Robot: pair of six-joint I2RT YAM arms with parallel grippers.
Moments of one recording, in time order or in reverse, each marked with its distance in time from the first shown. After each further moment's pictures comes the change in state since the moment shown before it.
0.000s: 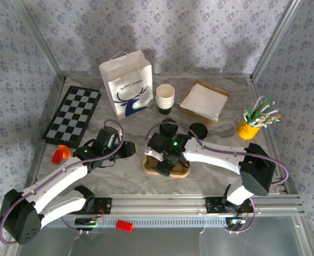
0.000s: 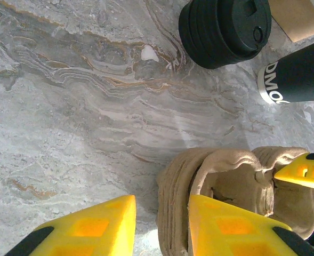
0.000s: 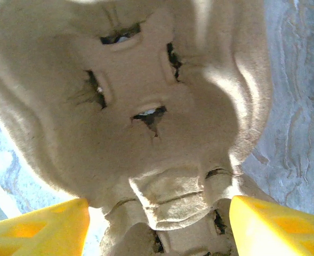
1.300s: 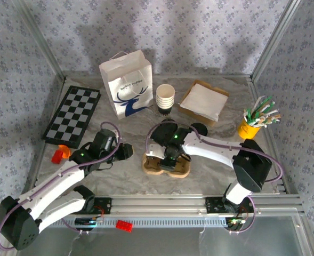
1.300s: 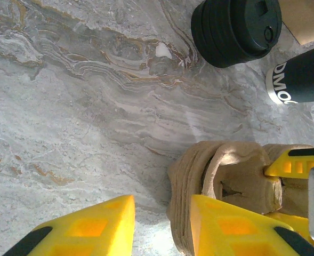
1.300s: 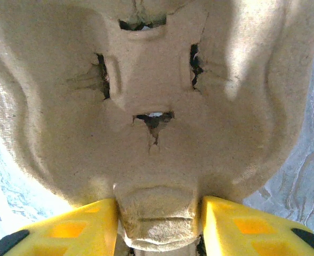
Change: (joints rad) left arm 0.006 -0.071 -0.026 -0.046 -0.026 -0.008; right arm -0.098 0.057 0.011 0.009 -0.132 -0.286
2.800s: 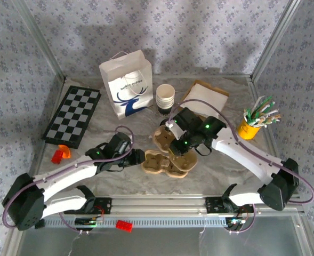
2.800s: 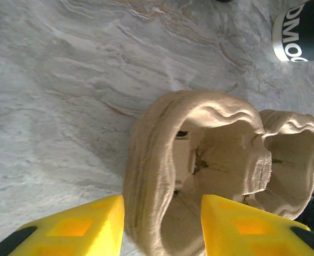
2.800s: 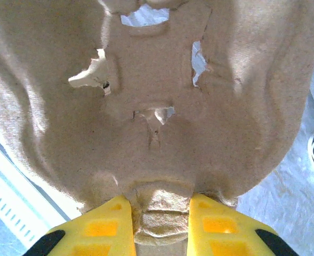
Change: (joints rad) left arm -0.167 0.211 -0.017 0.151 0.057 -0.185; right arm -0.175 -0.293 0.092 -0.166 -0.090 0.523
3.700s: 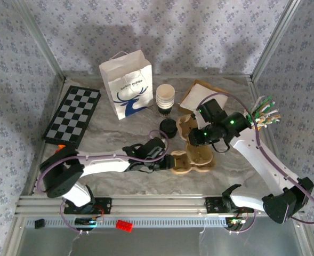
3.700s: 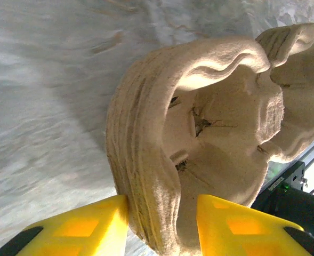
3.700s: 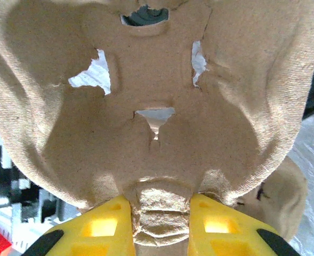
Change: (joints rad) left arm -0.301 0.468 0.268 0.243 -0.035 -0.164; right arm -0.262 -0.130 0.019 -0.133 0.012 0.172
